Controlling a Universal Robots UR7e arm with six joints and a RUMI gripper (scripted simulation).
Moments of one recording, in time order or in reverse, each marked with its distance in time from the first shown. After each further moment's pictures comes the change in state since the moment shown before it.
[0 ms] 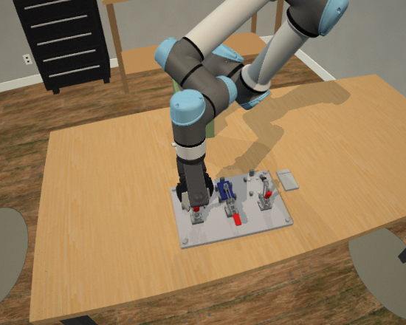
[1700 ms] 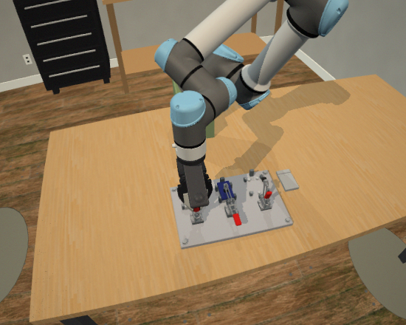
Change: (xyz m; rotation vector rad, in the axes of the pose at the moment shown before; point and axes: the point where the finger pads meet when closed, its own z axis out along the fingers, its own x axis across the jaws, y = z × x) arm 0.000 0.000 0.003 0.001 0.000 0.000
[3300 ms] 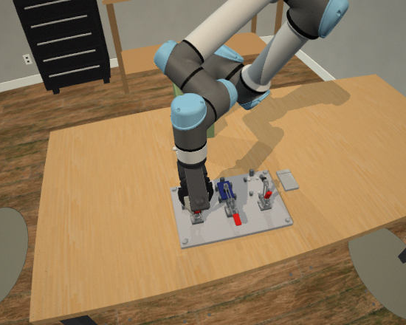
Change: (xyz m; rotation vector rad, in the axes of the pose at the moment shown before) arm 0.000 -0.010 0.000 0.000 0.000 0.000
